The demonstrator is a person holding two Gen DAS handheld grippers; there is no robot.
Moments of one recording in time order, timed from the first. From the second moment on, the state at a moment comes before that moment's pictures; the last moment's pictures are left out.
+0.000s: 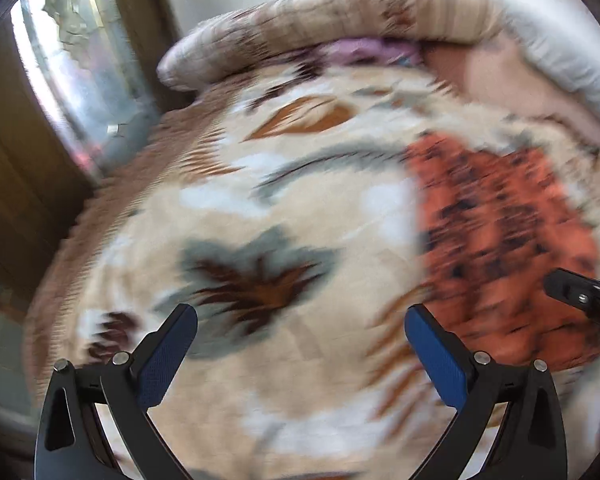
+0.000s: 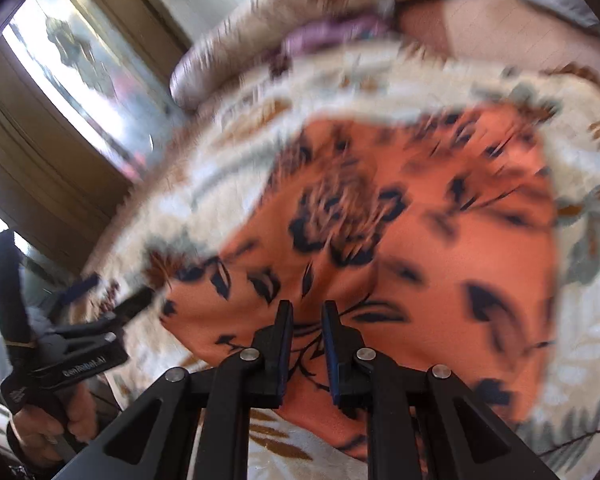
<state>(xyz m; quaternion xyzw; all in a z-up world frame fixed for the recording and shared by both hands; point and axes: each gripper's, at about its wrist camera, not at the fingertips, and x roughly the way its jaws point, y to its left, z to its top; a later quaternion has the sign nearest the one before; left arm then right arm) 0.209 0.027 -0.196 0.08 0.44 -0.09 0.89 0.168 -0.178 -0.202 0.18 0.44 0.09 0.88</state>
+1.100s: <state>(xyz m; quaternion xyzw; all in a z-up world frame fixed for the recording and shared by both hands) 0.256 -0.044 -0.244 0.05 0.51 -0.18 0.84 0.200 -0.254 -0.226 0.24 0.44 -0.05 0.86</state>
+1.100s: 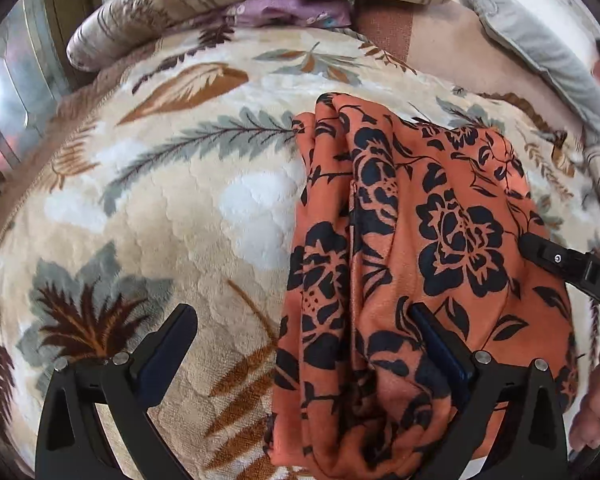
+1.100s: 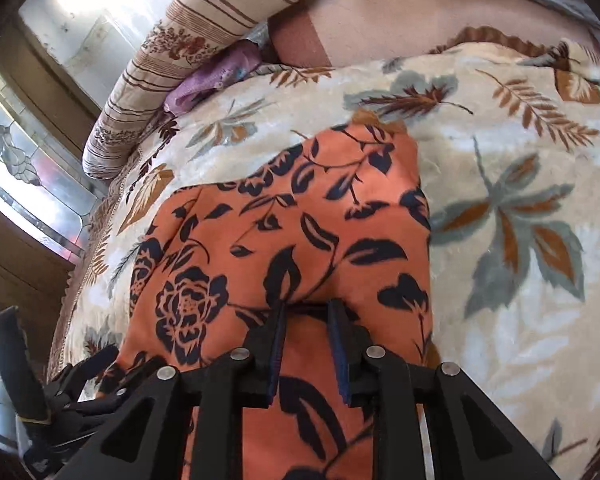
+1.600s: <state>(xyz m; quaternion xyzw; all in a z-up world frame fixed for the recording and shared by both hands) 0.241 -0.021 -0.251 0.04 0.55 -0.22 0.81 0.118 -0.216 -0.231 0.21 0.46 -0.01 0.86</state>
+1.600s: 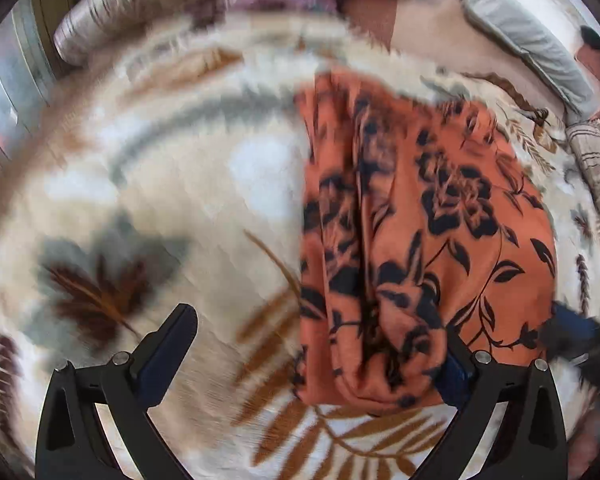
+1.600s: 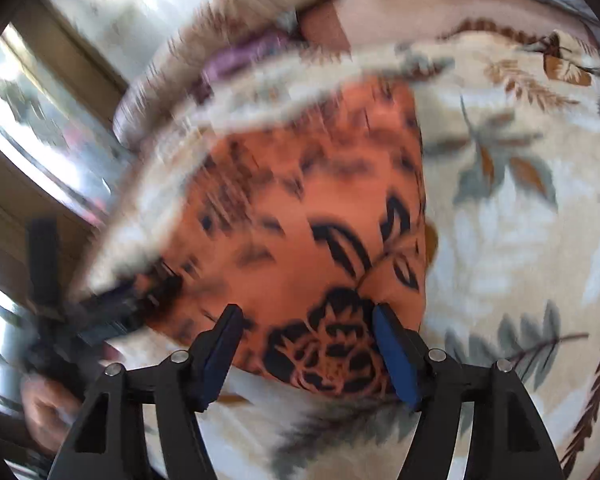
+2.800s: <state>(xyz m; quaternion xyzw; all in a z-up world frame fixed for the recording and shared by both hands) 0.275 -0.047 -0.247 0.00 0.51 -0.21 0.83 0.182 -0.311 -0.269 0.40 0.43 0.06 0.80</state>
